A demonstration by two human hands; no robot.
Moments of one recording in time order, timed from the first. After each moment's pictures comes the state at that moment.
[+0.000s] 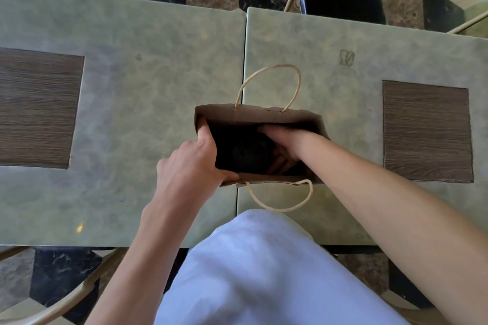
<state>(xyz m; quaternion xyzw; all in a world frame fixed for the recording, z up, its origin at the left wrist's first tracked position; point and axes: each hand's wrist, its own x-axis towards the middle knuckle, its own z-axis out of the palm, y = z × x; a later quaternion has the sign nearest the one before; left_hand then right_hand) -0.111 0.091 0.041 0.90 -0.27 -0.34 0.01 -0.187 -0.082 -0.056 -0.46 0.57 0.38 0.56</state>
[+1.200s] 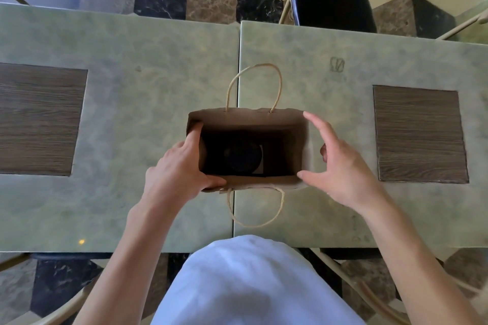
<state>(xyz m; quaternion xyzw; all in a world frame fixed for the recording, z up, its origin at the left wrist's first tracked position) -0.106 0.106 0.027 0.89 -0.24 -0.37 0.07 -0.298 -0.078 0.052 -0.85 0.39 0.10 0.35</state>
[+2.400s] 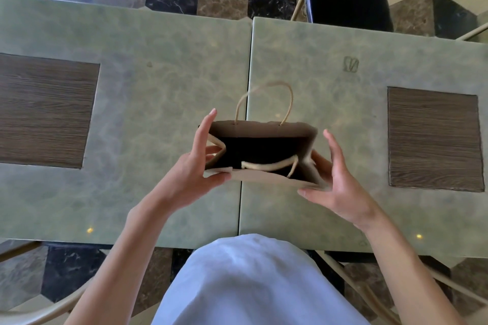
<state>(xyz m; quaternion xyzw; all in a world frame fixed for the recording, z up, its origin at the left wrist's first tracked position) -0.102 0.125 0.003 0.76 -0.32 -0.44 0.37 -0.324 -0.072 0.007 -0.65 0.38 0.07 0.65</state>
